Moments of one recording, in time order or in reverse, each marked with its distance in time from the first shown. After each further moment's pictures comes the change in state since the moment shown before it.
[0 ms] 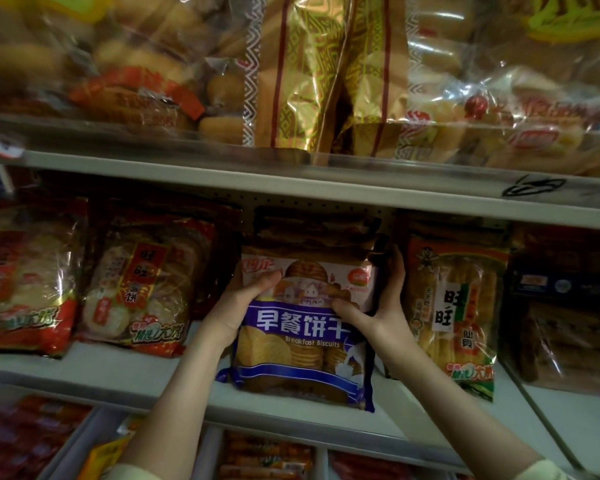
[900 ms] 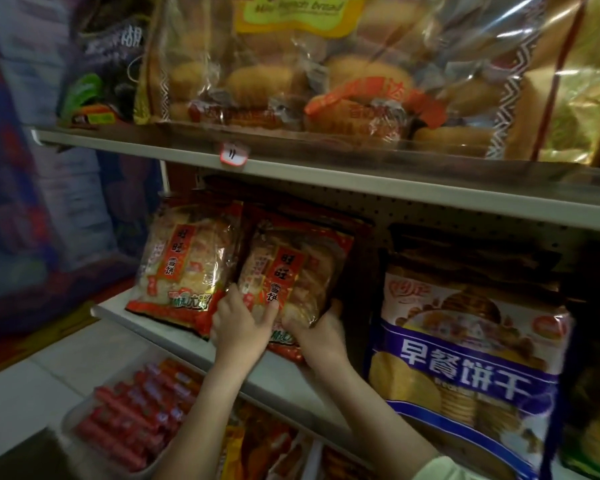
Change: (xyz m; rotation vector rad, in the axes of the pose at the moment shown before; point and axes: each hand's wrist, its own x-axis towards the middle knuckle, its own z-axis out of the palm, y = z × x) left_hand -0.032 -0.022 -0.156 0.931 0.824 -0.044; right_hand 0.014 -0.011 0.243 0.071 -0.263 0.383
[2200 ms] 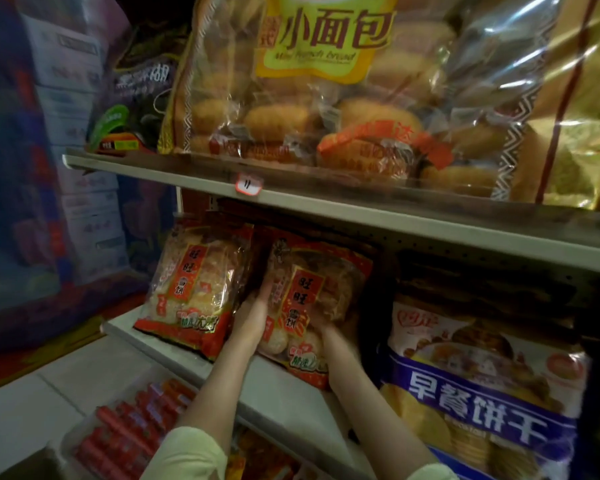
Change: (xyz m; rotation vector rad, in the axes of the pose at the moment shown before) left_hand 0.055 0.016 0.003 -0.620 -0.222 -0.152; right_hand 0.046 -0.007 0.003 0.267 0.139 0.242
